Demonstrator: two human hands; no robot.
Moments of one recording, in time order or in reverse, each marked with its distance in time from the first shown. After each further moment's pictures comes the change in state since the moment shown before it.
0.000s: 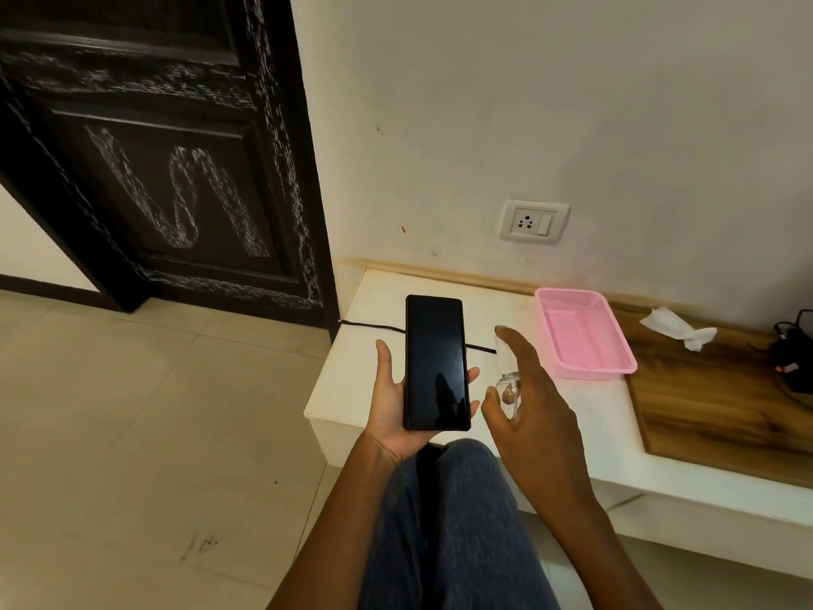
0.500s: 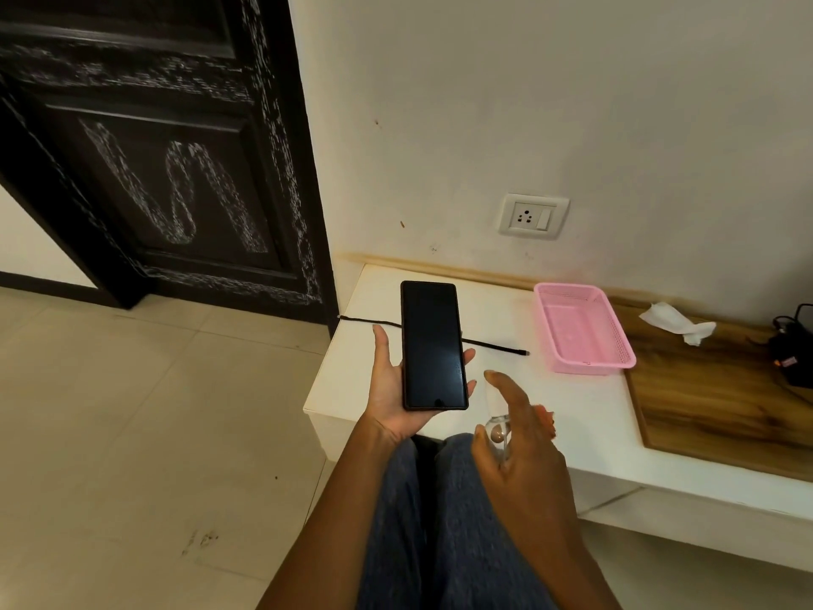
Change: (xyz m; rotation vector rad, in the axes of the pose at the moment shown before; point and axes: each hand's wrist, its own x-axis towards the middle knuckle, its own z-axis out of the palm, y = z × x) left_hand 0.007 0.010 0.006 -0.014 0.027 0.048; right_hand -0.037 0.011 0.019 0.043 -0.020 0.021
